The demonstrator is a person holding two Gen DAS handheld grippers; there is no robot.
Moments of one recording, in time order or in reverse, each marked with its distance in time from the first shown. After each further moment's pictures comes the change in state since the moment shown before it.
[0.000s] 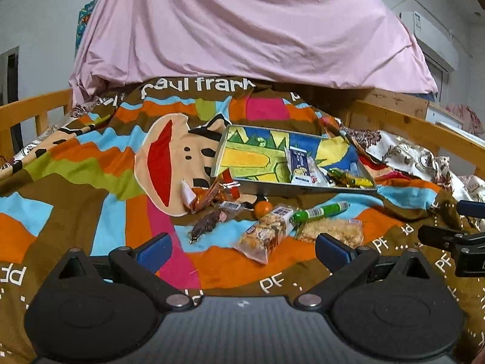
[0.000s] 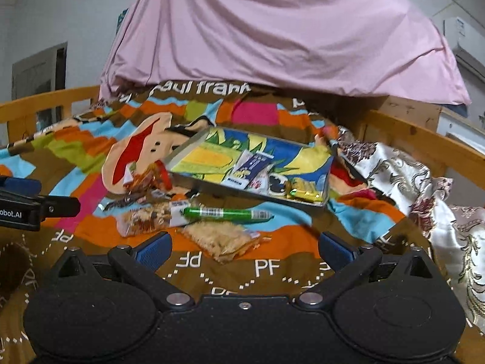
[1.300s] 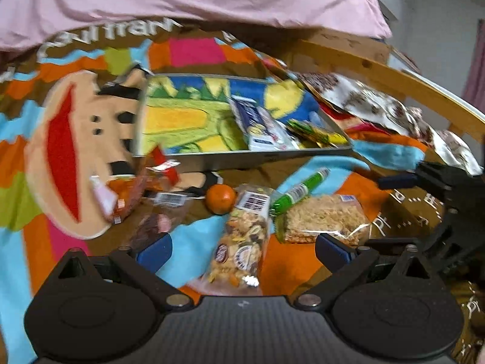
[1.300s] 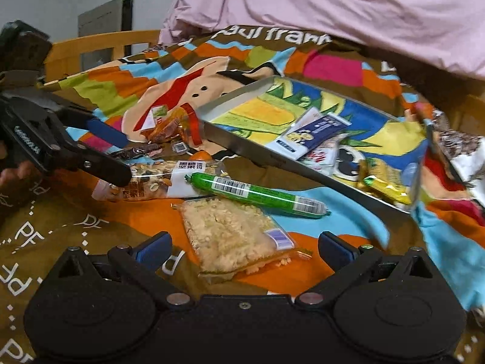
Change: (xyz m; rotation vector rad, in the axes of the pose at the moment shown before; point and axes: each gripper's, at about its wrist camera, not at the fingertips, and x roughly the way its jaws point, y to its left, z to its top) left arm 0.142 0.016 0.033 0.147 0.242 -0.347; right arm 0.150 -0.029 0.003 -0.173 0.149 0.347
